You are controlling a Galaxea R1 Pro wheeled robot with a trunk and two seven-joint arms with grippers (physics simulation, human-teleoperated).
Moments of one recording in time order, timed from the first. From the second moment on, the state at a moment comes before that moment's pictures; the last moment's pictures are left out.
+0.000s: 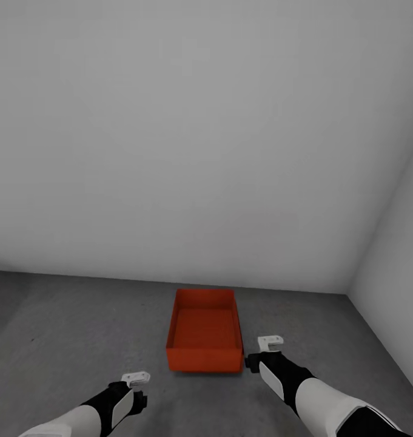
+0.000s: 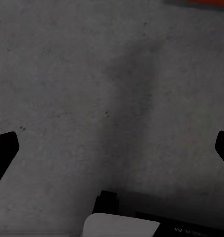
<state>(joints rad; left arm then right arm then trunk) -0.65 -0.03 0.00 -0.08 0.14 0.30 0.22 -0.73 0.06 0.54 -0.21 -0.49 0.26 -0.22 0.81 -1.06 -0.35</state>
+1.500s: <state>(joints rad) -0.65 -0.02 0.00 -0.02 0.17 0.29 0.22 -0.64 0.08 0.55 0.02 -0.52 0.10 -0.19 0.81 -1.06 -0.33</state>
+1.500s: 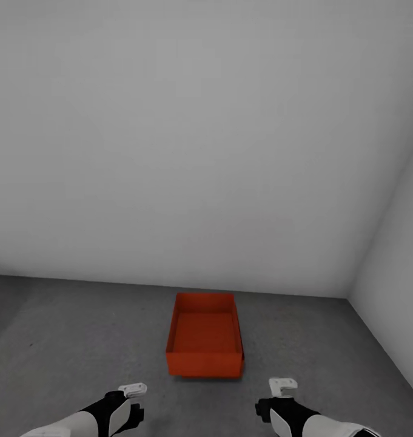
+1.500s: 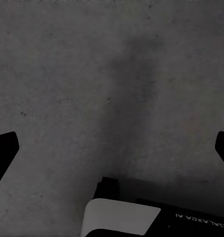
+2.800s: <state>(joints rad) -0.56 0.05 0.00 -0.01 0.17 0.21 0.12 -0.44 0.08 0.55 0.02 -0.49 0.06 -0.17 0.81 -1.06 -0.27</state>
